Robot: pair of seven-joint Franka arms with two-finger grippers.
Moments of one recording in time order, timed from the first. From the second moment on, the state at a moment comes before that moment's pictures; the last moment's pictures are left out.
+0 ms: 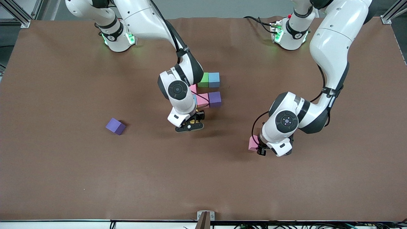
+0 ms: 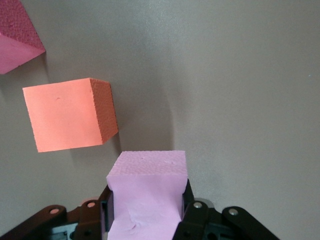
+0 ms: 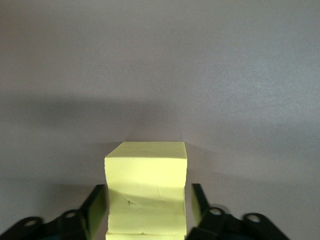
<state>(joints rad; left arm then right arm) -0.08 0.74 -0.40 -1.49 0.30 2.17 -1.89 0.97 0.74 -0.34 -1.57 0.37 2.32 0.33</state>
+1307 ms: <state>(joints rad) -0.09 0.74 -0.41 -1.49 0.29 2.17 -2.02 0.80 0.52 -0.57 -1.55 0.37 1.95 0.27</state>
